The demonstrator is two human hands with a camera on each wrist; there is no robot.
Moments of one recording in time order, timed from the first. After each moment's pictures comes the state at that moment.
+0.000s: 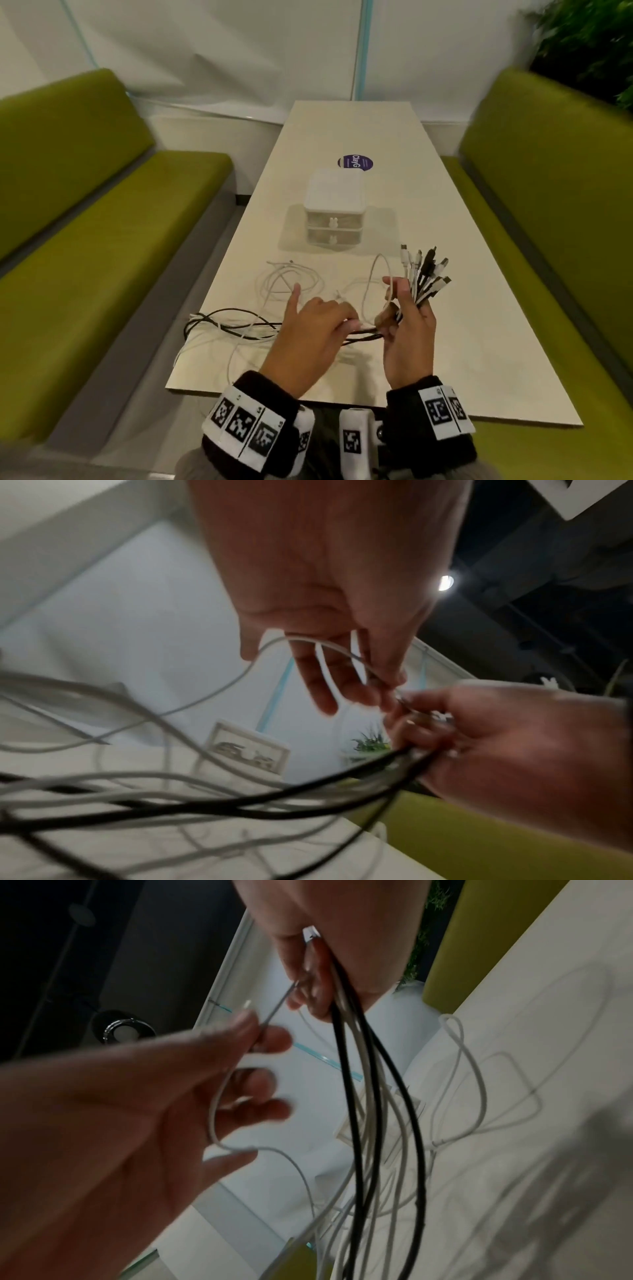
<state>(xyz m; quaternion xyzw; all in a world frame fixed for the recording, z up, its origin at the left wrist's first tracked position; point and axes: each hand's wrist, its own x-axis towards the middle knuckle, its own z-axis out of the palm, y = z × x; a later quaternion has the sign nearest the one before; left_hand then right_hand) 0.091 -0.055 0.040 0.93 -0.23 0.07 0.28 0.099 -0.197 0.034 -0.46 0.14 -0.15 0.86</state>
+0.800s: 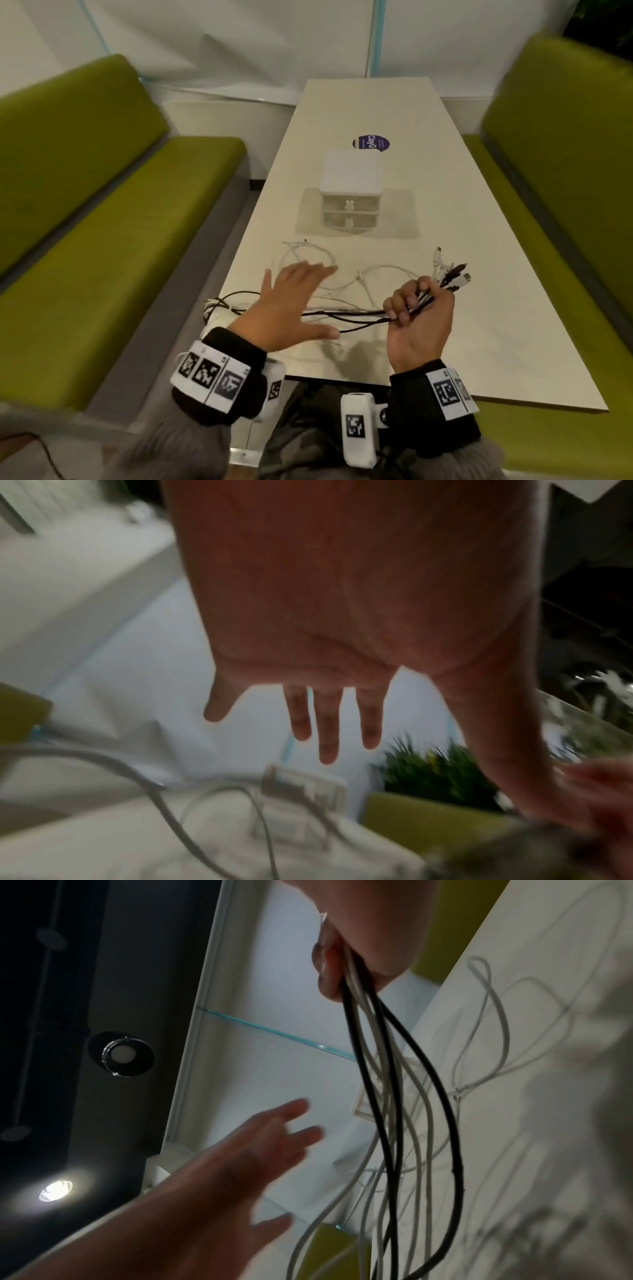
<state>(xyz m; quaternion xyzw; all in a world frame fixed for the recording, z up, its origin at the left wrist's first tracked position) 0.116 0.009 0.047 0.96 -0.21 -0.10 0.16 0.097 -0.185 0.035 -0.27 0.19 -0.13 0.94</state>
